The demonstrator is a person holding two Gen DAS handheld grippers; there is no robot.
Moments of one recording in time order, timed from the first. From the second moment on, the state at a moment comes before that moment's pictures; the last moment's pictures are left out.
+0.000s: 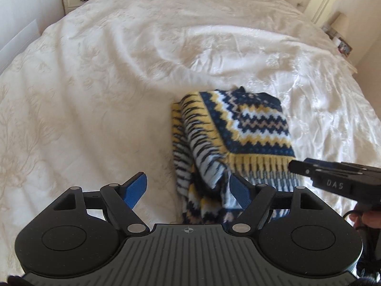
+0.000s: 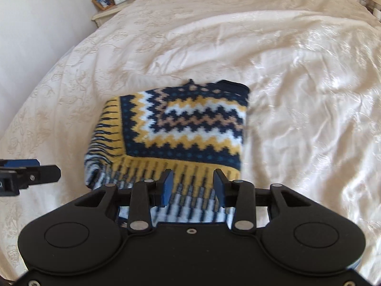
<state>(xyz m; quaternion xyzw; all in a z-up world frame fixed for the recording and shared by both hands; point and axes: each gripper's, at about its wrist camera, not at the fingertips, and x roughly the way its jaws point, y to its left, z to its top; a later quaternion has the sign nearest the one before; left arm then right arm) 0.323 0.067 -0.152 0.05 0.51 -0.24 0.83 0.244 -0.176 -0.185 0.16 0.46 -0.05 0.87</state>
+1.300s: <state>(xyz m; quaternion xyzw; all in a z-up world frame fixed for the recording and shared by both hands) 0.333 0.043 -0.242 0.09 0.55 -0.21 0.80 0.347 -0.227 -0.261 0.14 0.50 -0.07 0.85</state>
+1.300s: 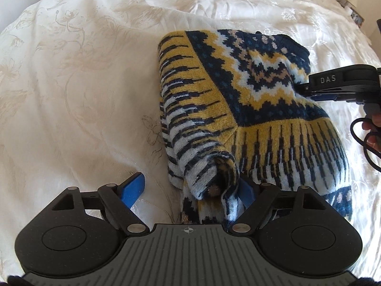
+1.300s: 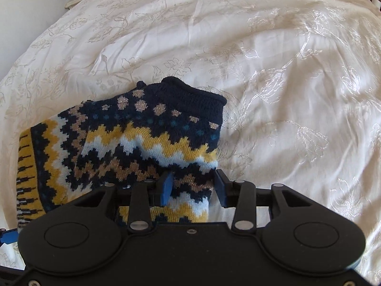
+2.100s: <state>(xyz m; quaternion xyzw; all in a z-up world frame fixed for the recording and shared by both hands) 0.303 0.063 -0.238 0.02 0.57 -0.26 0.78 0.276 -0.254 -0.248 0.24 0.46 -0.02 0.85</state>
